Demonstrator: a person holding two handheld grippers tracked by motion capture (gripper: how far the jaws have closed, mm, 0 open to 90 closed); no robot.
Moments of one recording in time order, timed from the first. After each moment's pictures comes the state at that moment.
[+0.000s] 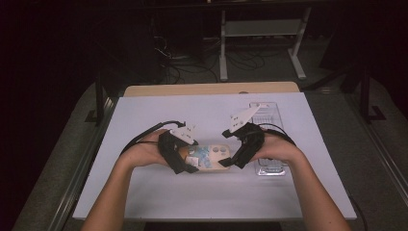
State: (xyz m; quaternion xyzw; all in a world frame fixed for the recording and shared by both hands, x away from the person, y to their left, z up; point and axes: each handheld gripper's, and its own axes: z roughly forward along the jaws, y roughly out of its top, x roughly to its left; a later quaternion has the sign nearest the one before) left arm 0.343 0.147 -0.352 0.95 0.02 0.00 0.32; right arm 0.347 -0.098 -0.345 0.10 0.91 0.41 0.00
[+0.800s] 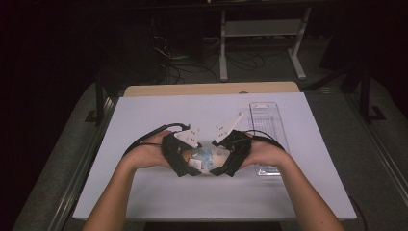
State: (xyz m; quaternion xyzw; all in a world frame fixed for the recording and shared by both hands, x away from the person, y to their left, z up) left arm 0.337 0.137 -0.352 0.95 0.00 0.00 0.31; right arm 0.343 -0.066 -0.364 0.05 0.92 0.38 -0.01
